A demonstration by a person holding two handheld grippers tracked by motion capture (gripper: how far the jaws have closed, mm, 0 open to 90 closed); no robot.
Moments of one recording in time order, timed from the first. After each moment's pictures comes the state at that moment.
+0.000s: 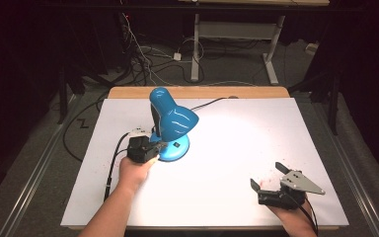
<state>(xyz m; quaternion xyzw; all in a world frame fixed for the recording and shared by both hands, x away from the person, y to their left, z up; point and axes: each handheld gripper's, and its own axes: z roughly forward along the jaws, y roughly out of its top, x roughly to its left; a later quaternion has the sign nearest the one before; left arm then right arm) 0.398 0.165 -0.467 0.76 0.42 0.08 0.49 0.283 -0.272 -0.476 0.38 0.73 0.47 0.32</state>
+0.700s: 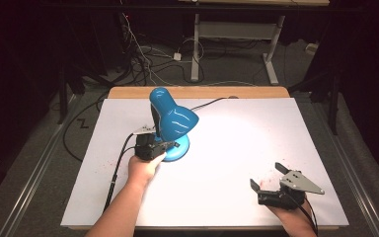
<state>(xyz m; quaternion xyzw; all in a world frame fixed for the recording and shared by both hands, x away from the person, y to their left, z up) 0.415 0.150 -0.483 0.74 0.44 0.04 0.51 0.284 -0.272 -0.477 0.38 0.73 0.47 0.31</state>
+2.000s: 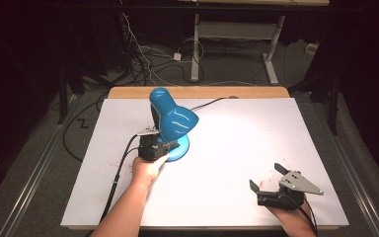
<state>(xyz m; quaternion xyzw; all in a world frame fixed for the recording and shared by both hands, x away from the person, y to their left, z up) 0.419 0.143 -0.494 0.73 0.45 0.04 0.52 0.283 -0.271 -0.479 0.38 0.73 0.47 0.31</state>
